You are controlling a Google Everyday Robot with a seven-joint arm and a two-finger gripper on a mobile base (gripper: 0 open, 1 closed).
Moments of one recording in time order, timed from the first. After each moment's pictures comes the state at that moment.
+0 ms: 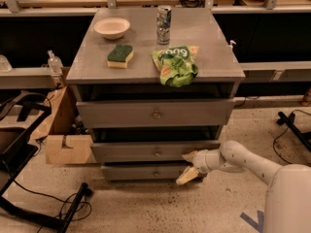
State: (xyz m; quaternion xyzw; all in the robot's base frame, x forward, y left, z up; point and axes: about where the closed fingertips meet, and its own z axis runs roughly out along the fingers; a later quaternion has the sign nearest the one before) arm 0.640 -0.143 0.356 -0.49 0.76 0.25 0.34
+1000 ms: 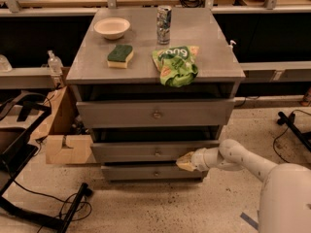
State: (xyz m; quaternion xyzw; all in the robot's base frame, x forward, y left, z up) arm 0.649 -0.138 0.352 -0.49 0.76 0.26 0.34
